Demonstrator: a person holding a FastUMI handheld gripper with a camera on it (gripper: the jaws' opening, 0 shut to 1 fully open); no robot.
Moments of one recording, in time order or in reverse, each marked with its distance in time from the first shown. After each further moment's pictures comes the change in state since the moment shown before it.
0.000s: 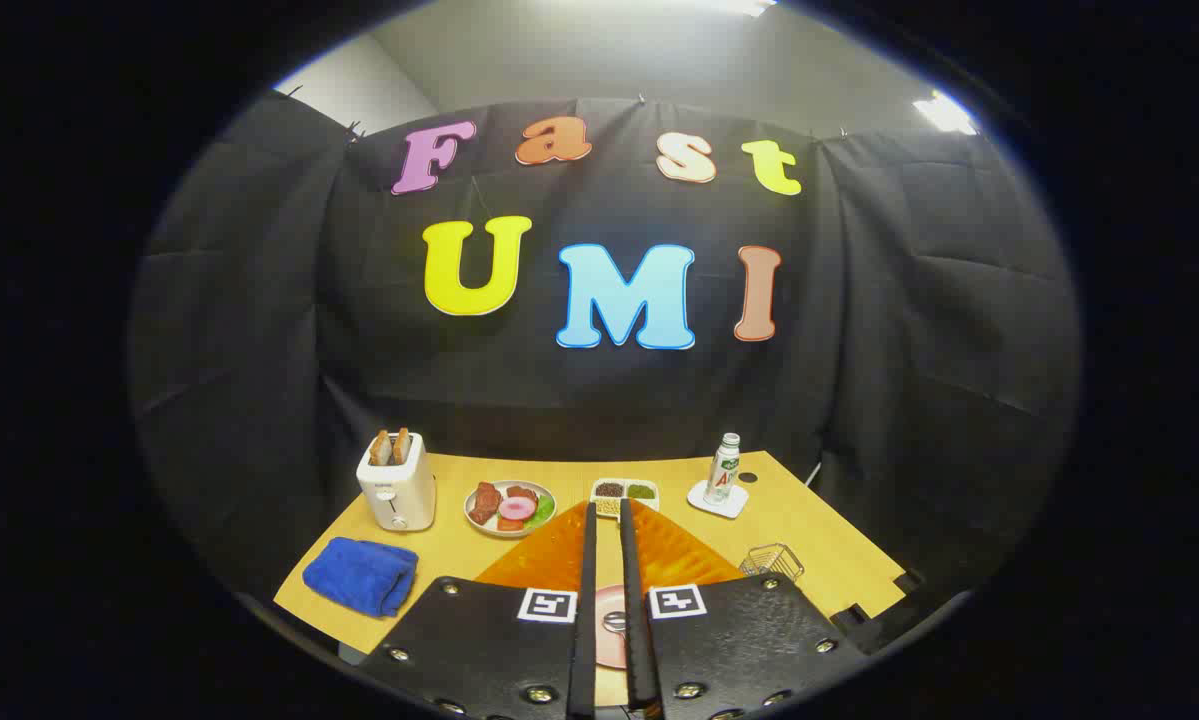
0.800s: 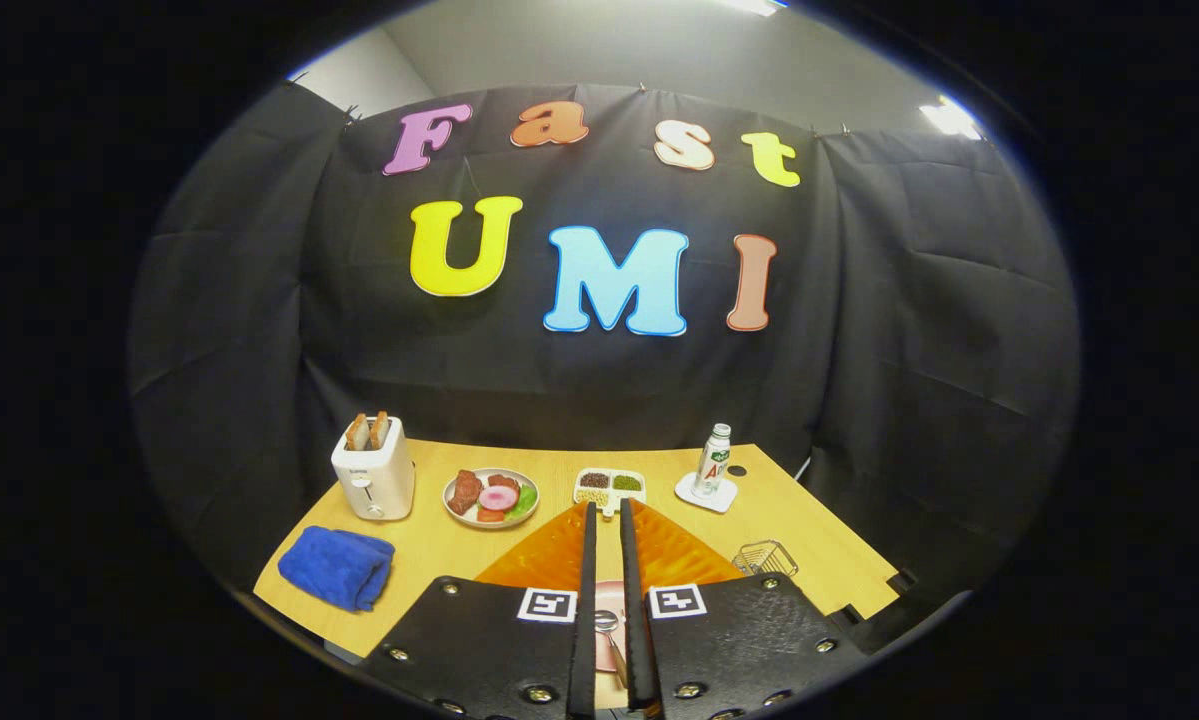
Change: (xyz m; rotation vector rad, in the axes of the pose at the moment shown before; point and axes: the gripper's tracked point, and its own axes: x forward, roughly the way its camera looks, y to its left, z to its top) arm 0.028 -0.010 -0.015 -0.031 0.033 -0.034
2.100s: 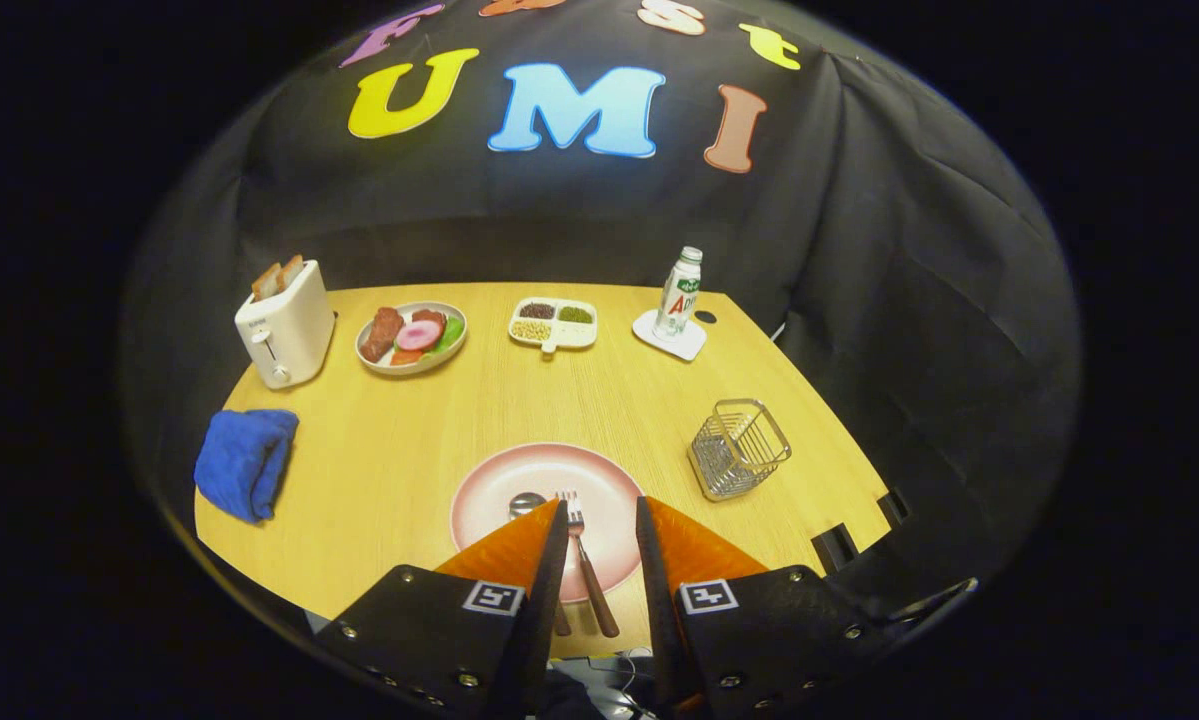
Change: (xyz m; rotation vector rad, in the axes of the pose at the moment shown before) arm 0.055 -0.057 -0.180 -0.028 0.487 -0.097
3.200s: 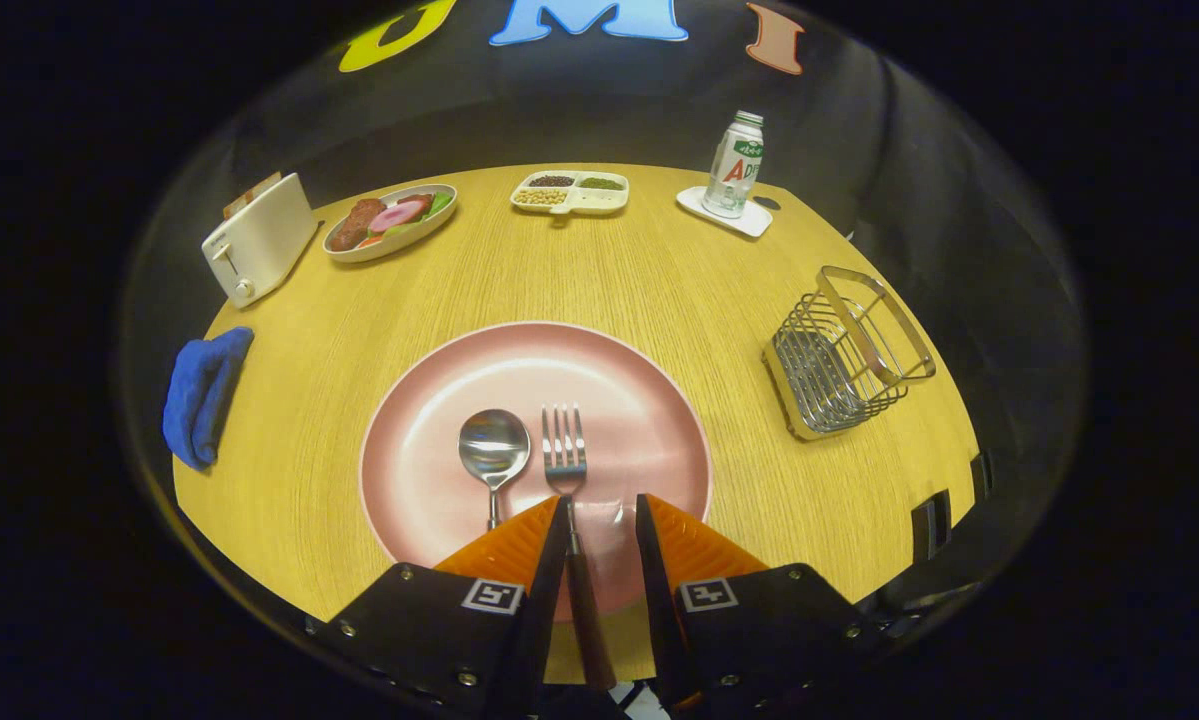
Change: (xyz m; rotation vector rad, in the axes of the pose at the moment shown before) arm 0.106 0.012 -0.084 -0.038 0.239 0.147
